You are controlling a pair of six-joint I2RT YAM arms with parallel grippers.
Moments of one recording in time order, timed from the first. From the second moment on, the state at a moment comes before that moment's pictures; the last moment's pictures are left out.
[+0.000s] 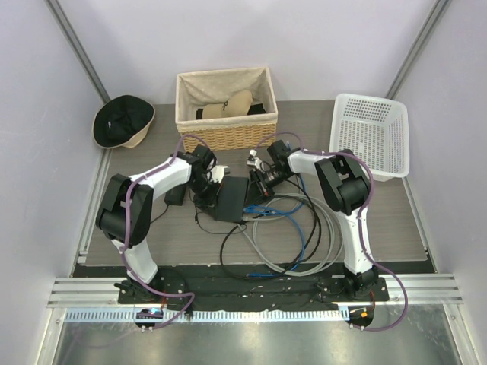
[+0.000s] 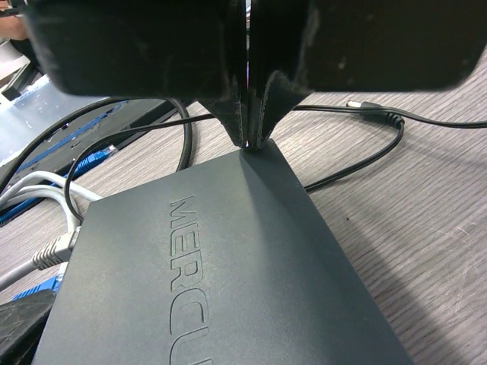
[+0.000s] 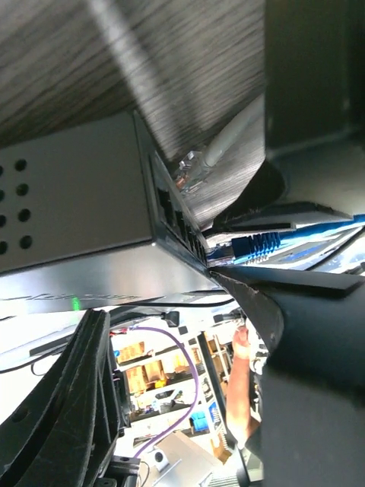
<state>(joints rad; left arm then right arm) -0.44 1.79 1.17 -0.83 0.41 -0.05 0.46 2.21 1.43 -0.53 -1.10 0.16</state>
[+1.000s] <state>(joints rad) -0.44 1.98 1.42 -0.82 0.52 -0.06 0.47 2.36 1.62 -0.81 -1.13 -0.03</state>
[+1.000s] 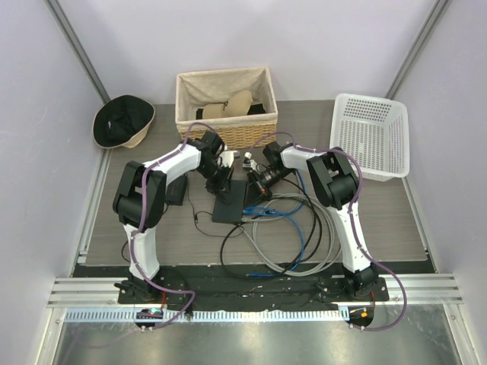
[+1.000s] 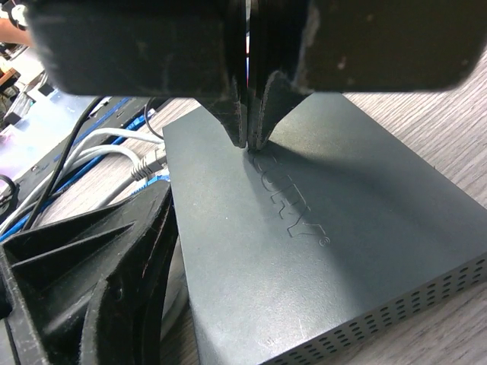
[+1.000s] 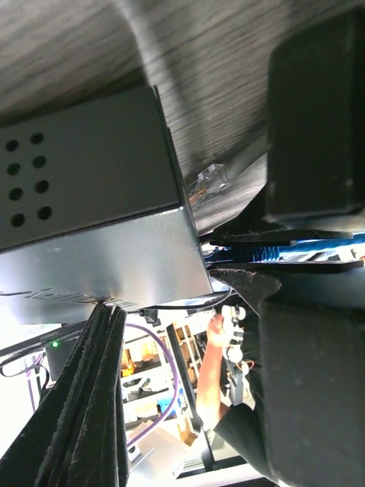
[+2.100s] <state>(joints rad) -0.43 1.97 1.37 -0.76 0.55 -0.09 0.30 2.24 1.64 -1.01 -1.03 -0.28</state>
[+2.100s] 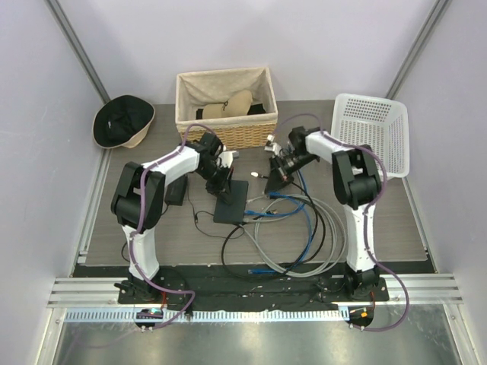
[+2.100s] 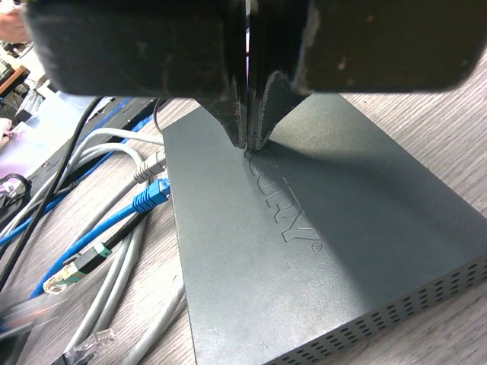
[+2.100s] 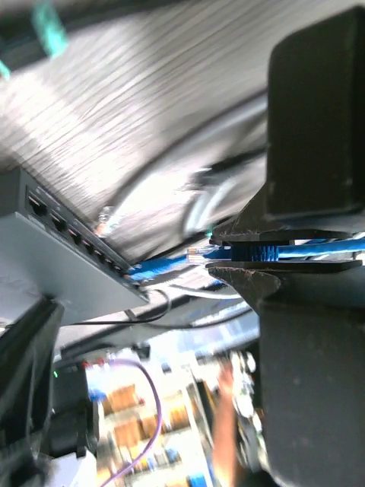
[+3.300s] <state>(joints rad) -0.44 1.95 1.37 -0.77 0.52 -0.02 0.19 2.33 2.28 -0.93 -0.23 -0.43</state>
